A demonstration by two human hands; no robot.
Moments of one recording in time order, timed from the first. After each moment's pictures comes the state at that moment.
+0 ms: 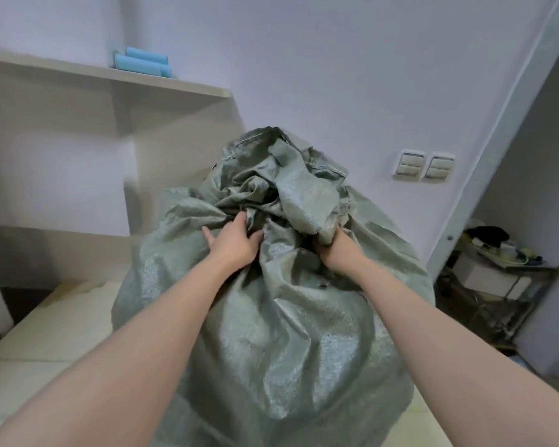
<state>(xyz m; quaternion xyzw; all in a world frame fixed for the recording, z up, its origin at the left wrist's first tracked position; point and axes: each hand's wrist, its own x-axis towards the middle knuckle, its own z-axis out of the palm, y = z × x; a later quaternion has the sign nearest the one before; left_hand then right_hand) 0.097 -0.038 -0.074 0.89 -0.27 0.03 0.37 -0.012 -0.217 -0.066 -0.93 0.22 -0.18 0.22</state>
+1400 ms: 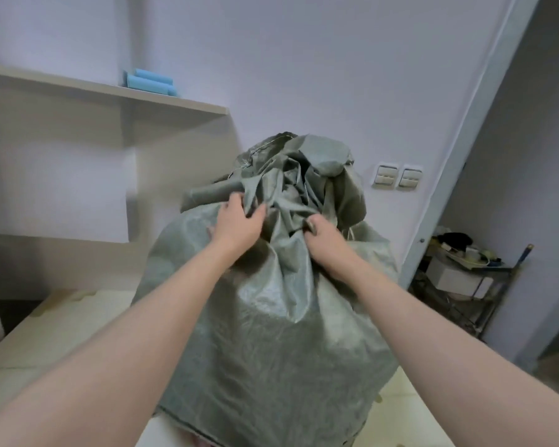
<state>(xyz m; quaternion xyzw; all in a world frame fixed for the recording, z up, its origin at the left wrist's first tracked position) 0.070 -0.002 -0.040 0.77 -0.29 0.02 0.57 -0.050 -0.120 -0.026 -0.88 0.25 -0.25 0.32</state>
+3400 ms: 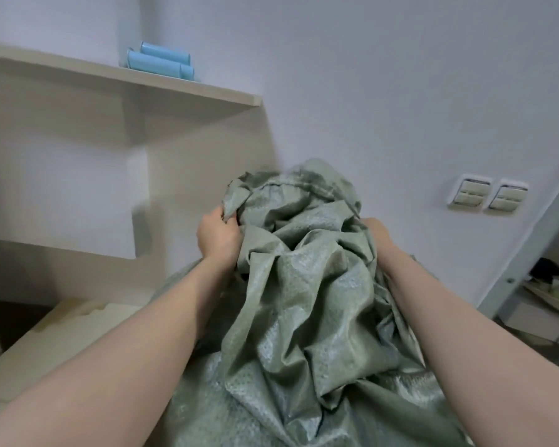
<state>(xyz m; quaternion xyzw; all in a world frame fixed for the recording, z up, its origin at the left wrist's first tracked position) 0.230 -0.061 -0.058 0.79 -0.09 0.12 0.60 0.117 -0.260 -0.008 -0.87 0.37 -0.15 0.30</state>
